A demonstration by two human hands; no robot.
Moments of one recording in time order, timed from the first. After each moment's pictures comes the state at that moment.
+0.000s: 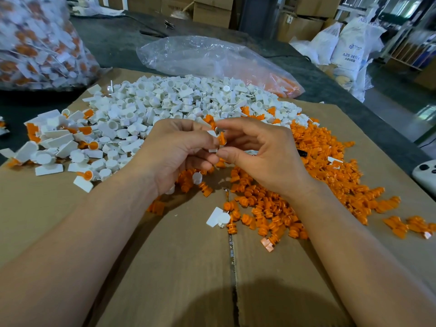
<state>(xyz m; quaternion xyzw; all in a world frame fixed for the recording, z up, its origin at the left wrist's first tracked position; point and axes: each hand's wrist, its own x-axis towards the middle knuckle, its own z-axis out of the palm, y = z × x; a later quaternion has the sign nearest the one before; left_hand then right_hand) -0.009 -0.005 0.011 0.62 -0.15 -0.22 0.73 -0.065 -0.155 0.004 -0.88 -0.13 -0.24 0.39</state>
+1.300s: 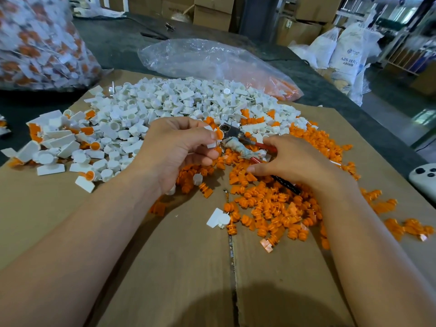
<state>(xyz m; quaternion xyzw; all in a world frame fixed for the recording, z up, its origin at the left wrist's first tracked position) -0.006 -0.007 0.008 0.60 -0.13 -0.18 0.77 -0.060 -0.199 0.014 -0.99 0.16 0.02 0.06</state>
